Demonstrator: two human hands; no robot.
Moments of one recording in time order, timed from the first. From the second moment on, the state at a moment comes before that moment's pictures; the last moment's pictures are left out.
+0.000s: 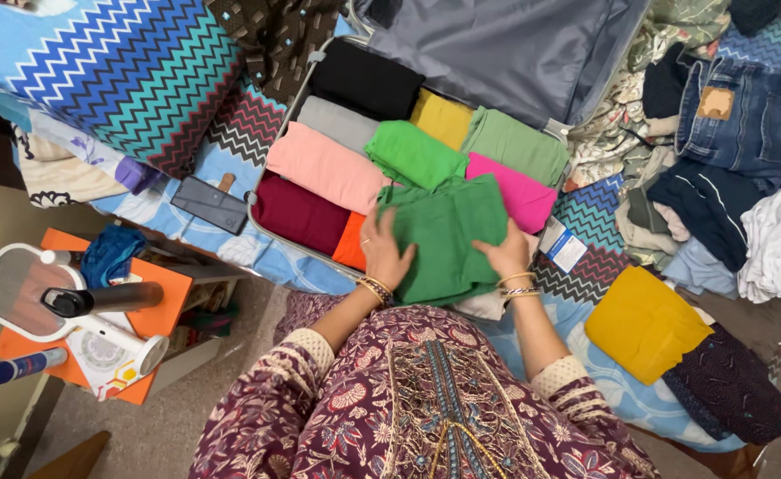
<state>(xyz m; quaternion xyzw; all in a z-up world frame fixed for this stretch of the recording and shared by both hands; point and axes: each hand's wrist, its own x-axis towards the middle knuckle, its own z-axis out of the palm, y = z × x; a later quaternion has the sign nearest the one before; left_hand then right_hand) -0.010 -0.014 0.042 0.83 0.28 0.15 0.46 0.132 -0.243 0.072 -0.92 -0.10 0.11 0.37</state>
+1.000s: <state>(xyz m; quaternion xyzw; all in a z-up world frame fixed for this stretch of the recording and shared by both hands) 0.022 -0.019 -0.045 0.89 -0.03 0.04 0.46 0.067 -0.159 0.117 -0.92 -0.35 0.18 0.06</state>
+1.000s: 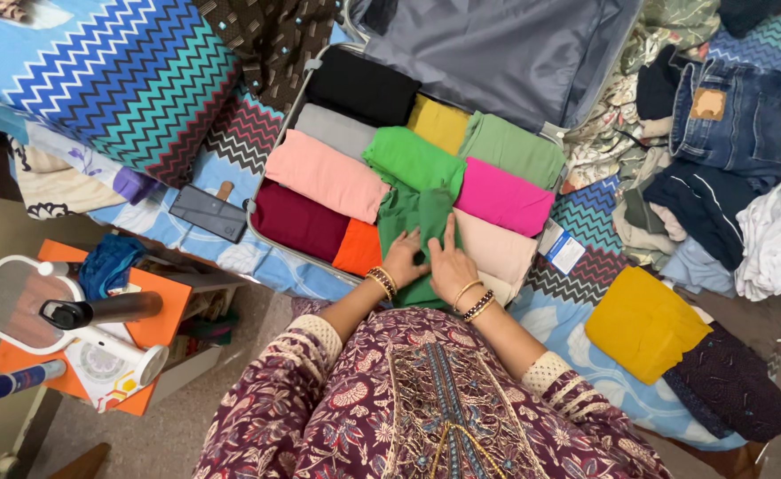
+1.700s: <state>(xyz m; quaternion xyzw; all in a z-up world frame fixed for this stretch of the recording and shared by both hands) 0.002 0.007 -0.022 0.37 0.39 -0.15 0.83 0.087 -0.195 0.050 -0.95 -0.17 0.10 0.25</state>
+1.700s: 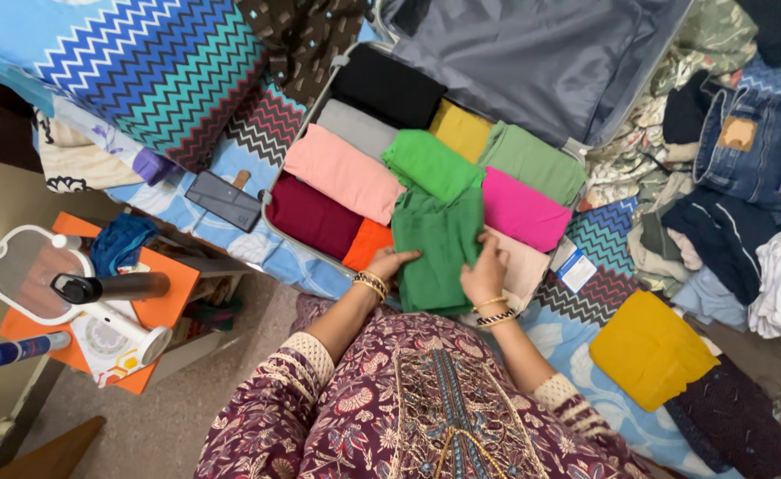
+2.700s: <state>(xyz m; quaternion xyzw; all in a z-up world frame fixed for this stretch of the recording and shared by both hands) 0.017 -0.042 0.003 -0.06 0.15 -0.16 0.97 0.066 -0.203 0.070 -0.86 -0.47 0.12 0.14</state>
